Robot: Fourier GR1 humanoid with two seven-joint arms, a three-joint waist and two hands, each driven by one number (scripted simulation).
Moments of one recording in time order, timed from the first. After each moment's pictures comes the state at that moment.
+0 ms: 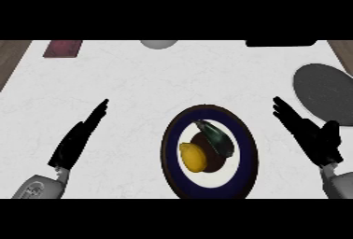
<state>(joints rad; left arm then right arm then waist) -0.13 0.43 -0.31 -1.40 0.07 0.06 0.02 -0.15 -0.58 0.30 -1.35 -0.38 0.04 0.01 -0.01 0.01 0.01</state>
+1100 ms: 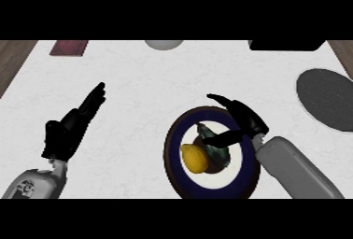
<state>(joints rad) -0.16 0.37 -0.22 -1.57 0.11 0.07 0.17 -0.52 -0.35 0.57 -1.11 0.11 -0.04 0.13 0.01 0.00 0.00</state>
